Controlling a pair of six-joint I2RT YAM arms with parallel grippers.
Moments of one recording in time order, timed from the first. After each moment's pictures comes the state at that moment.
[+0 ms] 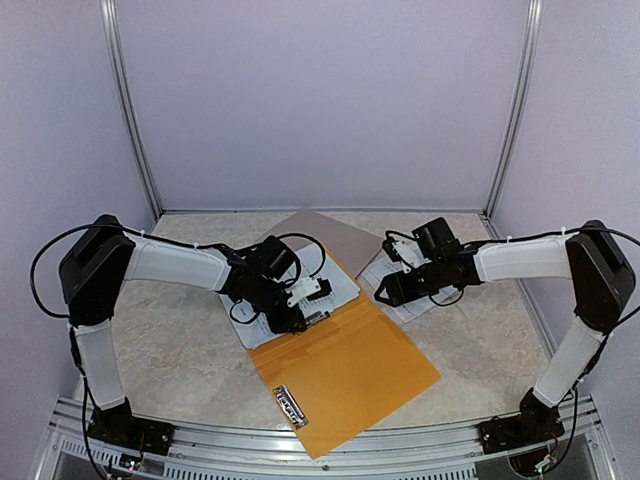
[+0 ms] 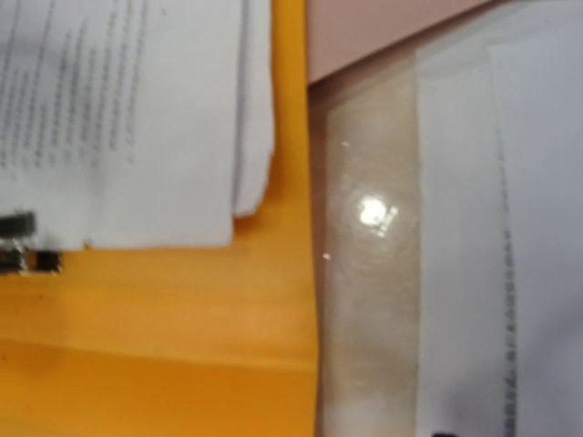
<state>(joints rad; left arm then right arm) -0.79 1.93 1.20 -0.34 0.20 0.36 0.56 1.68 0.98 -0.17 -0.24 0.15</state>
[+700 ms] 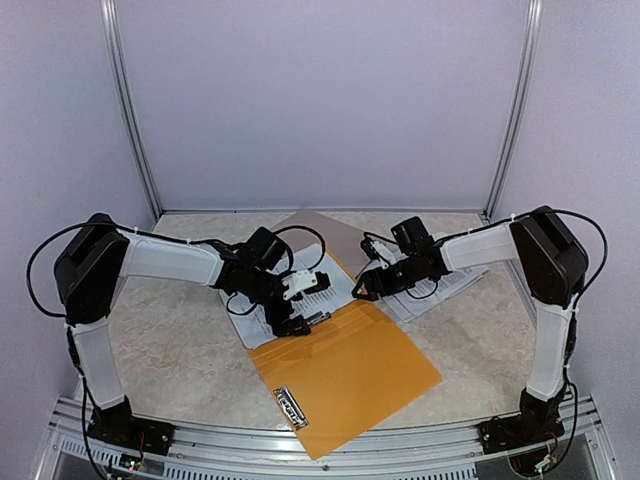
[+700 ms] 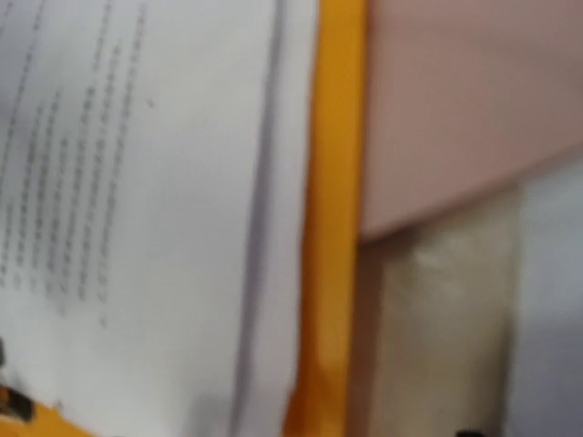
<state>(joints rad) -0.75 1.92 1.21 -0.28 0.31 0.55 0.53 1.99 1.20 -0.10 -0.40 0.12</state>
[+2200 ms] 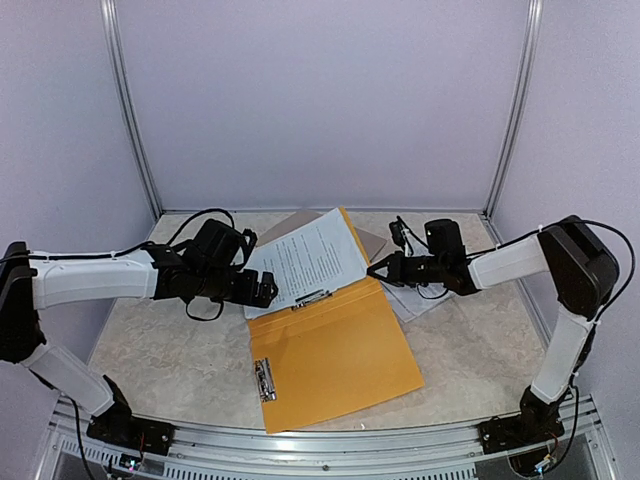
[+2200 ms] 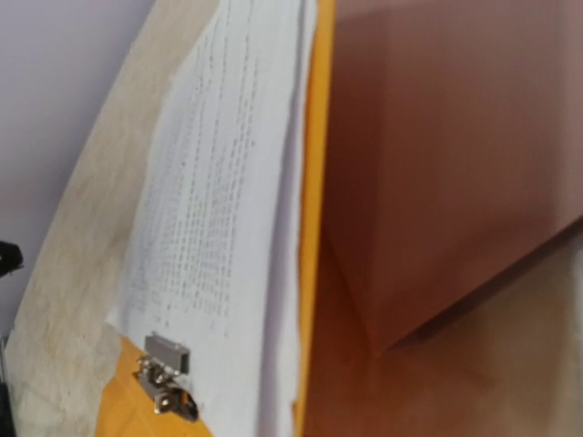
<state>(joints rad) -0.75 1.47 0.93 -0.29 -0.15 -0.43 0.47 1.84 0.93 0.41 -0.59 0.55</state>
